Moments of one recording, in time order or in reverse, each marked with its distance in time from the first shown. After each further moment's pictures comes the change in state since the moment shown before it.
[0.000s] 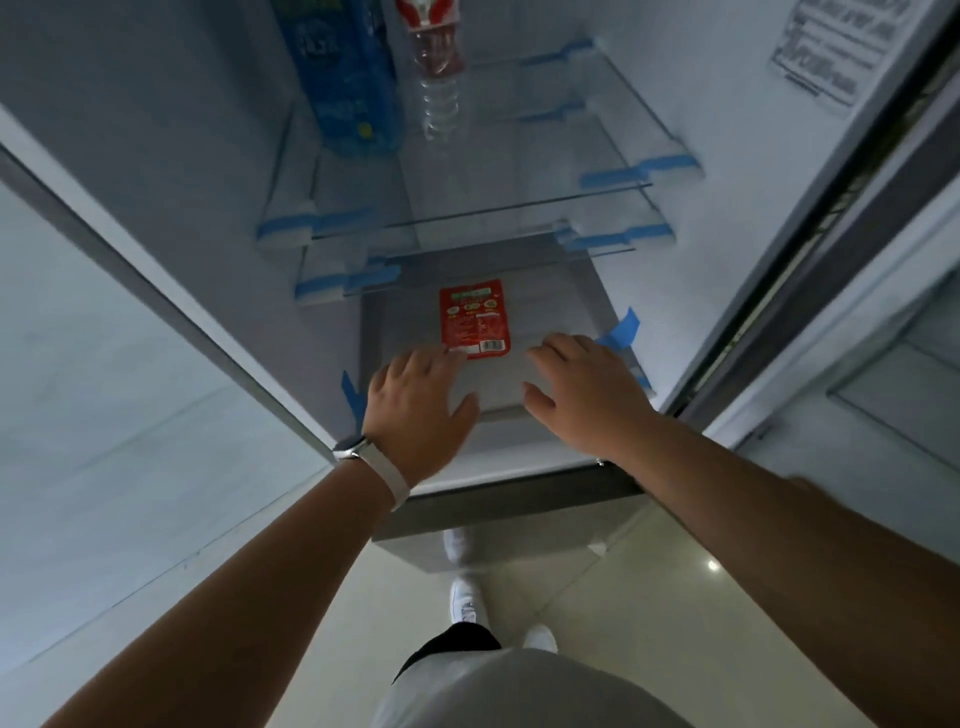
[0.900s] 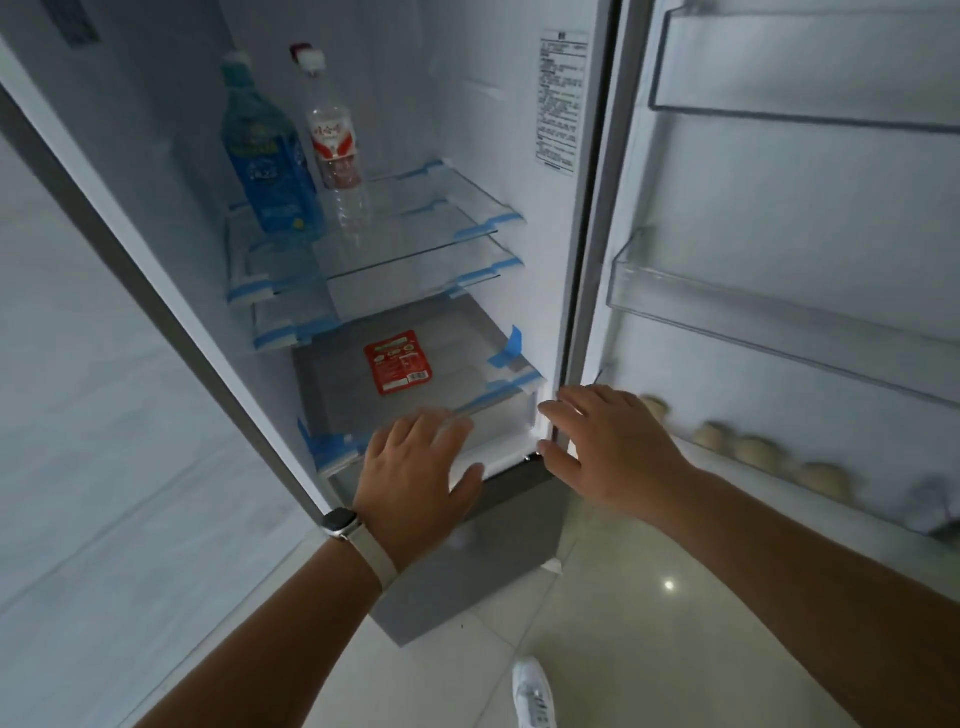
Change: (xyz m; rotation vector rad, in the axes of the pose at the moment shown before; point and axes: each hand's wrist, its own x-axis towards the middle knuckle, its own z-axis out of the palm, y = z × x) left_hand -0.153 0.039 -0.052 -0.012 0.038 0.418; right_hand -0.213 -0.073 -0.069 -0.129 0.118 0.268
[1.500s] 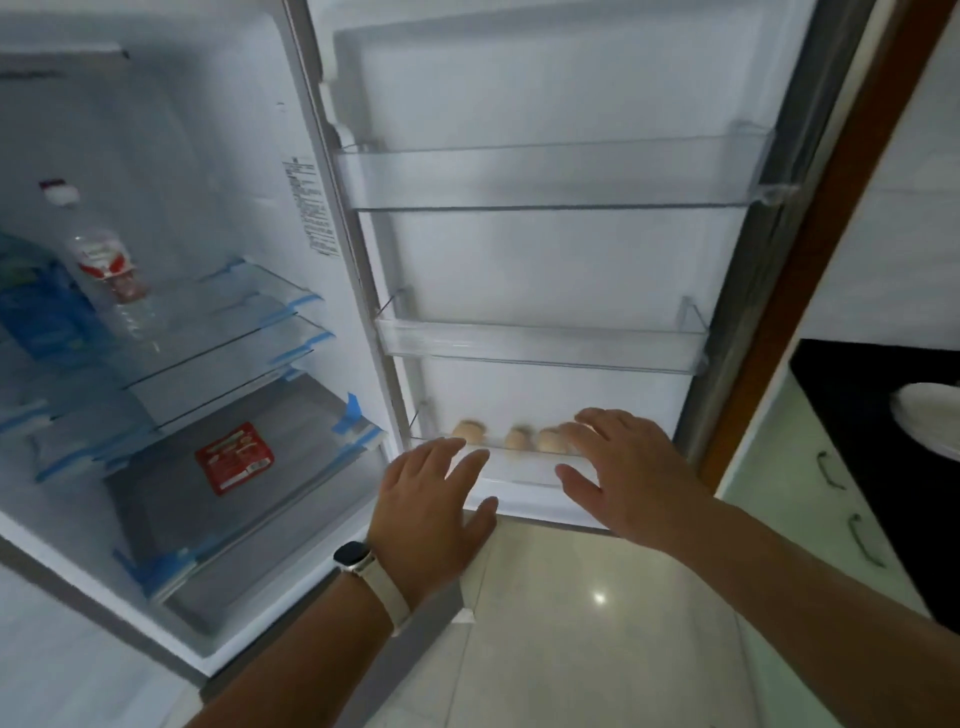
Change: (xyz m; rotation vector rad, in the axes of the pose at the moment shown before) left_hand -0.011 0.183 0.004 -0.042 0.079 0.416; right_hand -0.199 0.094 -0.064 -0.095 0.192 0.395
